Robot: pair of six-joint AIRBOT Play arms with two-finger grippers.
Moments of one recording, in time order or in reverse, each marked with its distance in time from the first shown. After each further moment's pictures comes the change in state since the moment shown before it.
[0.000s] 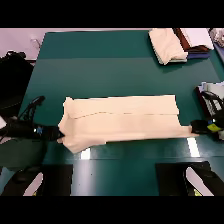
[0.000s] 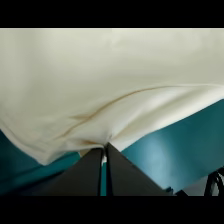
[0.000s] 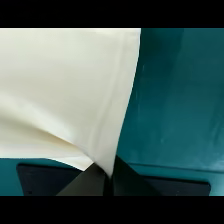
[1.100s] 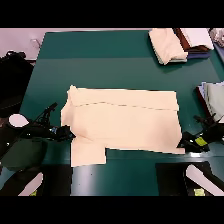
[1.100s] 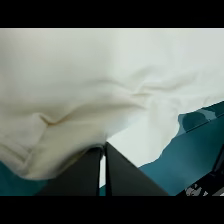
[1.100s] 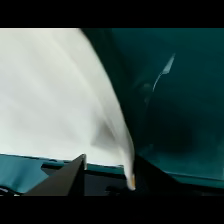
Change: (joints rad) left arm 0.001 -0.158 -0.211 -0.192 0.184 0.097; right arm -0.277 -0.175 -0.352 0.152 -0.121 -0.001
